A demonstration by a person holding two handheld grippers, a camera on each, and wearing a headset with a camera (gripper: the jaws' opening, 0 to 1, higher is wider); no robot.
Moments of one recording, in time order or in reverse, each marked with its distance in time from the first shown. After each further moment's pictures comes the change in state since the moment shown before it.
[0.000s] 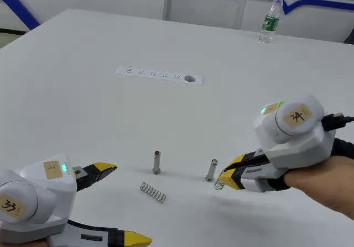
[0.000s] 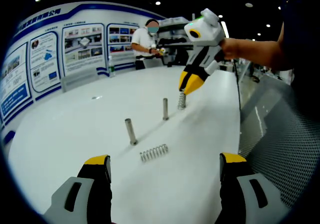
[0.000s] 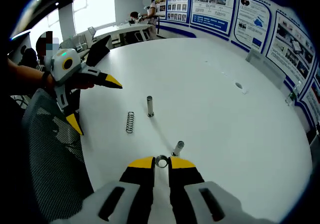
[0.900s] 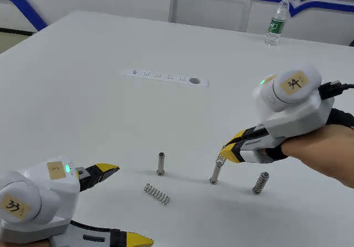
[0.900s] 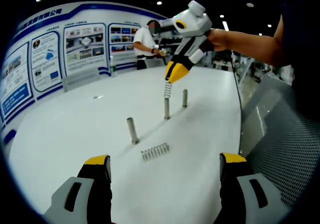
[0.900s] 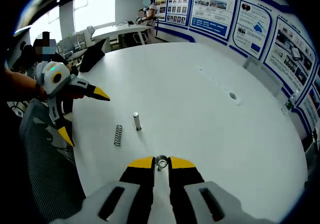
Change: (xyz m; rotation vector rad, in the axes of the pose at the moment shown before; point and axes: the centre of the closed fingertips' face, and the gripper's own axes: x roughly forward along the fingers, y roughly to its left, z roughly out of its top) left arm -0.003 0.002 0.000 -0.006 0.002 0.015; right arm 0.005 -0.024 0.030 -0.024 -0.010 -0.031
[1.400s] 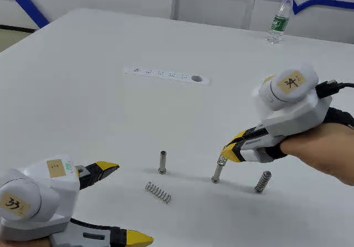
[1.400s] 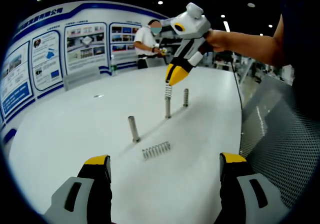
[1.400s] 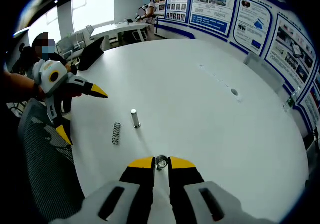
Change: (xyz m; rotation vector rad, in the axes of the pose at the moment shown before) left arm 0.000 0.002 -0.003 -0.006 0.004 0.003; right arm 0.009 -0.001 -0.006 0.013 0.028 0.012
